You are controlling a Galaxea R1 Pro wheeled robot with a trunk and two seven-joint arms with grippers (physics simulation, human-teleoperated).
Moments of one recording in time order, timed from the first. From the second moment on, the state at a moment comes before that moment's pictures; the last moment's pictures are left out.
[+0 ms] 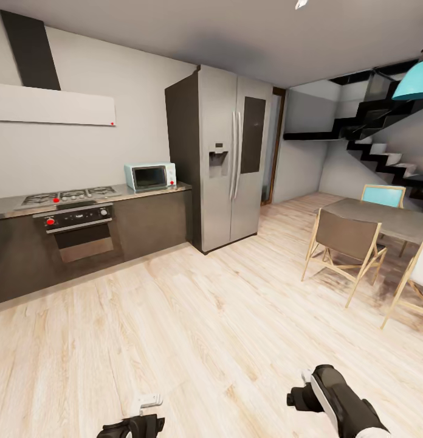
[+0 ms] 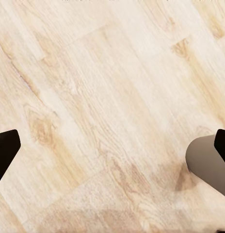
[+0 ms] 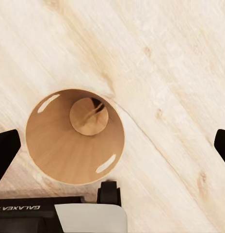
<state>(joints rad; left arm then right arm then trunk) -0.29 -0.04 -0.01 -0.61 0.11 0.34 -0.01 -0.46 -0.09 -0.03 -0.68 0.01 0.84 0.08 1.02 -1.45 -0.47</state>
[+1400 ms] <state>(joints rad) -0.29 -0.04 -0.01 -0.80 0.12 0.42 -0.03 -0.50 -0.10 -0.03 -0.58 0.02 0.84 0.08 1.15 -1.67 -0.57</state>
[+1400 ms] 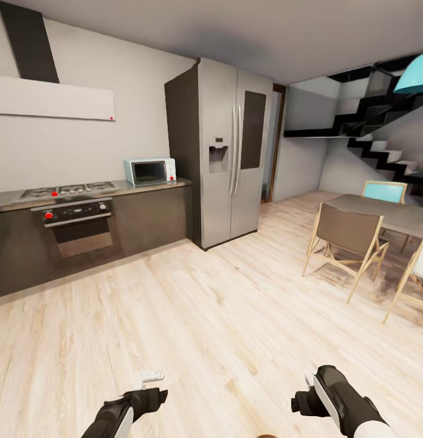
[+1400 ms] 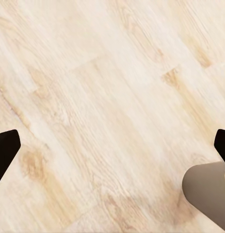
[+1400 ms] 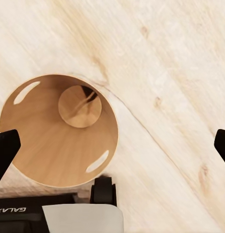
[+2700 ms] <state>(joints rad) -0.29 -0.04 -0.01 -0.79 0.11 0.39 -0.03 -0.50 -0.10 -0.02 -0.55 0.02 0.84 0.08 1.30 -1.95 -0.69</state>
